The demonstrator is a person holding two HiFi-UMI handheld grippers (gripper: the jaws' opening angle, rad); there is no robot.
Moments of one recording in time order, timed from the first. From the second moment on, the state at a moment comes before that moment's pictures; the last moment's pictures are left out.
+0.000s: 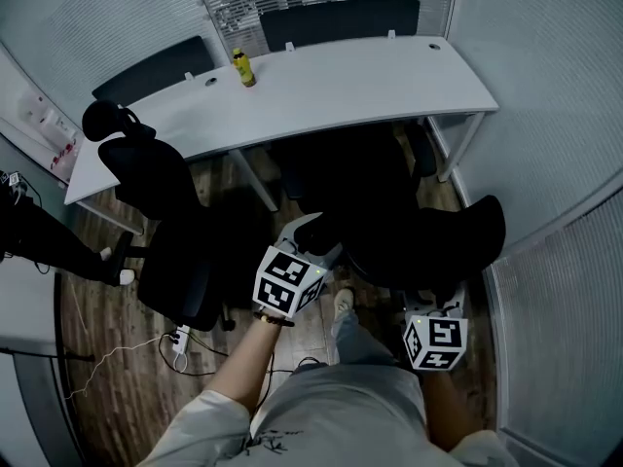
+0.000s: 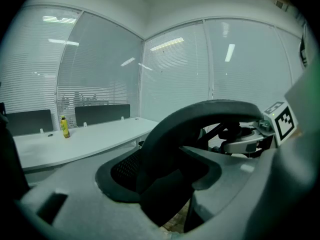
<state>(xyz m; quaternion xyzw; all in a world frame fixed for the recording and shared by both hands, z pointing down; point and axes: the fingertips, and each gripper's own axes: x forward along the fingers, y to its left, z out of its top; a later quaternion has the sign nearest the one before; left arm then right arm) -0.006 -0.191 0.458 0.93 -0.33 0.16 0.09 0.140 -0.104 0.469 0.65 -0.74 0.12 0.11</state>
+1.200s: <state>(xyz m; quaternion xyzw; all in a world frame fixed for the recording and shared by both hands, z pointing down) 0.023 -0.079 0.462 0.92 -0.34 0.17 0.10 0.172 0.003 0.474 0.63 -0.76 0.11 0.11</state>
